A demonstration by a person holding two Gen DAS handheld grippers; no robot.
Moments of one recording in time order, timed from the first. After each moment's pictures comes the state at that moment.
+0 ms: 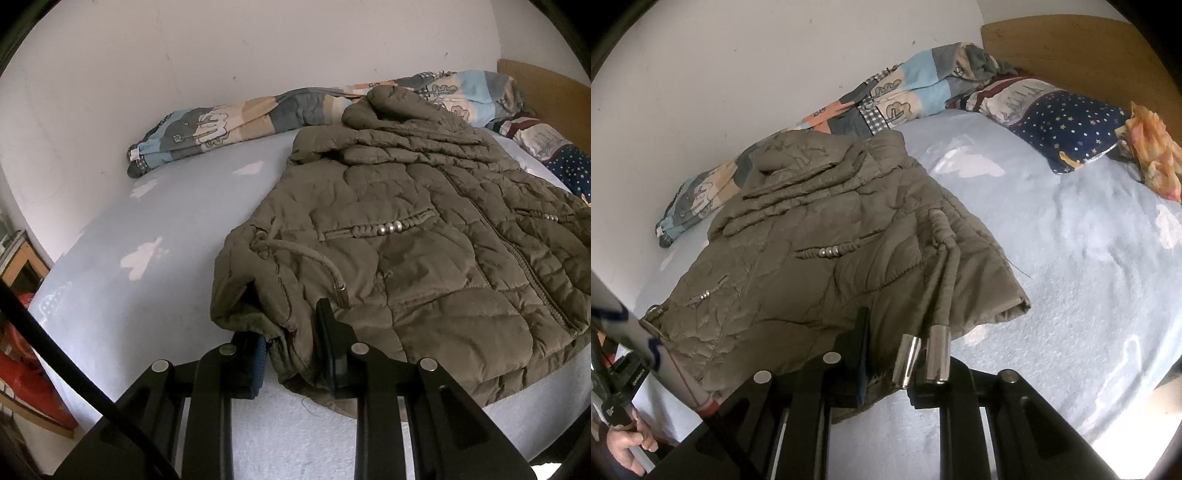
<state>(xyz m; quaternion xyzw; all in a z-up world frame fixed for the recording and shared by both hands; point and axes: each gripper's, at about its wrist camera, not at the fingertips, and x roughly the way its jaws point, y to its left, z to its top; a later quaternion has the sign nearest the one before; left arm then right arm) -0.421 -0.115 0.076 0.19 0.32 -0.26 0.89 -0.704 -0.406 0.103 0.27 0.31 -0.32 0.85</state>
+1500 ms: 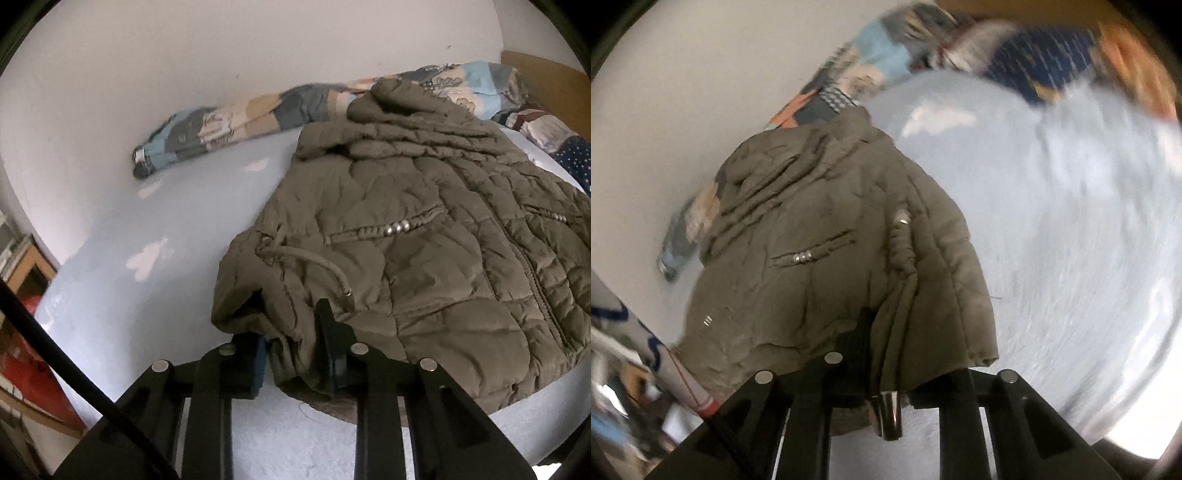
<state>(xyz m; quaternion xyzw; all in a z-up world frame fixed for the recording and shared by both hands) -0.421 -0.124 0.072 0.20 0.31 -0.25 0.89 -0.713 -0.435 0.080 0.36 0.31 -0.33 0.82</state>
